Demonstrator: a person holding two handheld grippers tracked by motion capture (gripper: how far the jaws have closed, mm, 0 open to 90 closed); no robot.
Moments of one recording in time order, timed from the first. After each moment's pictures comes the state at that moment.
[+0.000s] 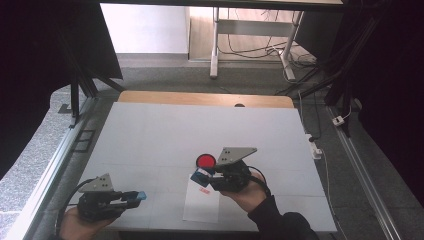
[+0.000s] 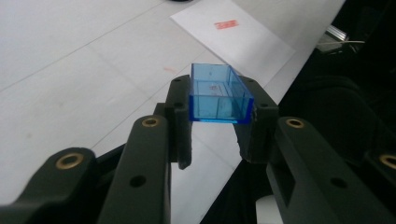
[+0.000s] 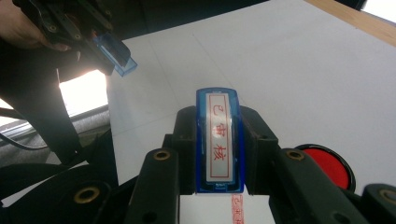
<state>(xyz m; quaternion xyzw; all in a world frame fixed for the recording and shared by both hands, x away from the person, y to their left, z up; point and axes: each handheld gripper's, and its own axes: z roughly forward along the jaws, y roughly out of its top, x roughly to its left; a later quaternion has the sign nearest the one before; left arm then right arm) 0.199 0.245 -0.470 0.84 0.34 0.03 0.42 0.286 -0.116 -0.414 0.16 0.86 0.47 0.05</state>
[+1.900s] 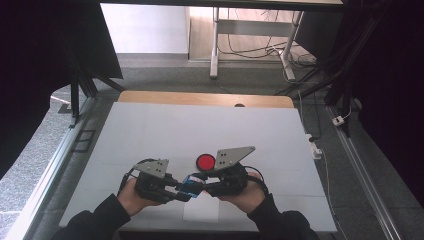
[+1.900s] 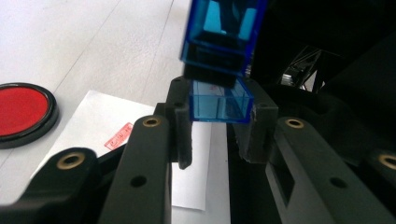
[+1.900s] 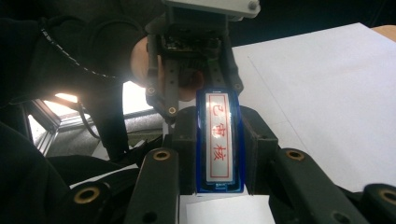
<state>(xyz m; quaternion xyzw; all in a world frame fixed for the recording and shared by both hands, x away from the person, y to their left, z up) 0.274 0.143 -0.464 0.85 0.09 -0.08 0.51 0.277 -0.108 -0.400 0.08 0.86 0.50 -0.03</state>
